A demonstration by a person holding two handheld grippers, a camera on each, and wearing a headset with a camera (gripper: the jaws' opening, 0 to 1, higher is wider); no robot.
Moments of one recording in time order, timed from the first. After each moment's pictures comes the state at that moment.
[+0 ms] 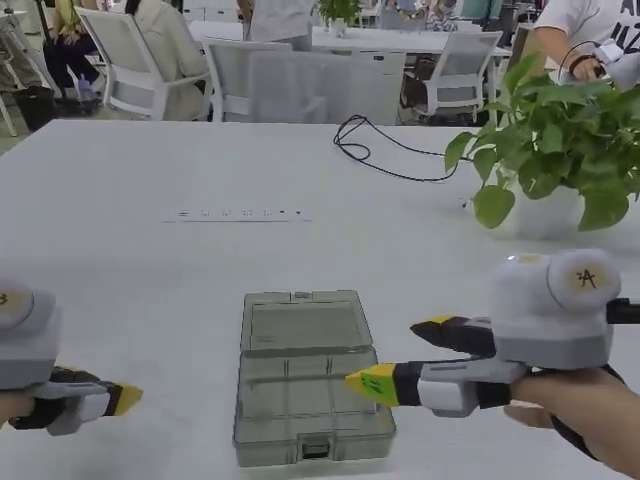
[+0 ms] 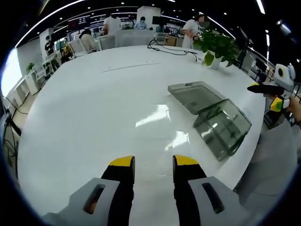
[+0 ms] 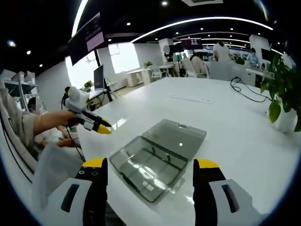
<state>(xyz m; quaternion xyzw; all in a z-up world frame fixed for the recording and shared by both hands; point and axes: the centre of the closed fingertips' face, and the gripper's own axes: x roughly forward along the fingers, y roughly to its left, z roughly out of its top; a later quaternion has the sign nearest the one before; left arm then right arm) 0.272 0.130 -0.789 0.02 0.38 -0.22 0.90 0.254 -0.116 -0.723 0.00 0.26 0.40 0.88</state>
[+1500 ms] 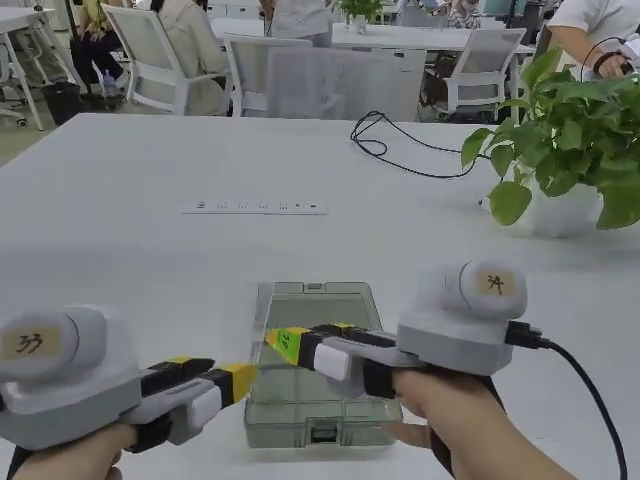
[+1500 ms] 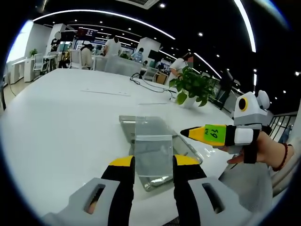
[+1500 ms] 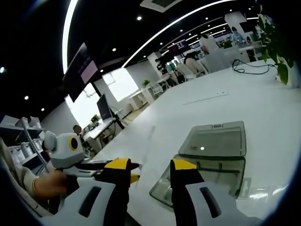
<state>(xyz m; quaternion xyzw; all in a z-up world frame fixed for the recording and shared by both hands) 0.239 0.021 -0.737 -0.12 0.25 -0.26 0.92 0.253 -0.025 -0.713 0.18 0.24 0.39 0.87</state>
